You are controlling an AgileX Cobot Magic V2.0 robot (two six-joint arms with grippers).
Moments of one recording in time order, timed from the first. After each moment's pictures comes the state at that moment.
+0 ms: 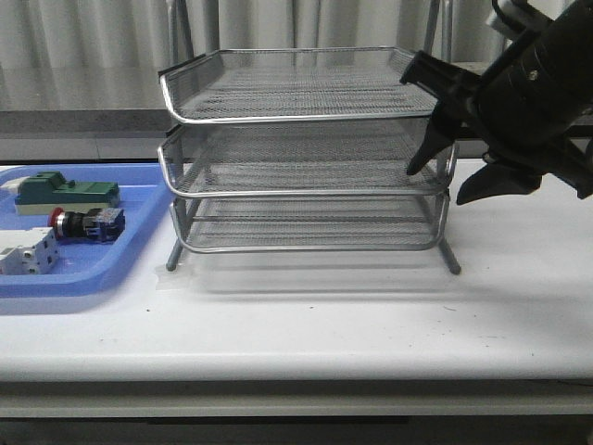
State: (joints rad) left arm -0.02 -0.01 0.00 0.13 0.01 -0.15; right arm 0.27 1.60 -0.91 0.71 0.20 0.03
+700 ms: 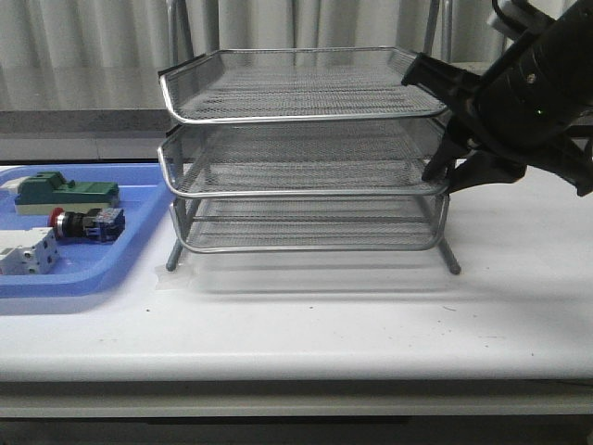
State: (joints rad) left arm -0.02 -0.01 0.00 0.13 0.01 -0.15; right arm 0.27 1.61 -0.91 0.71 0.16 0.02
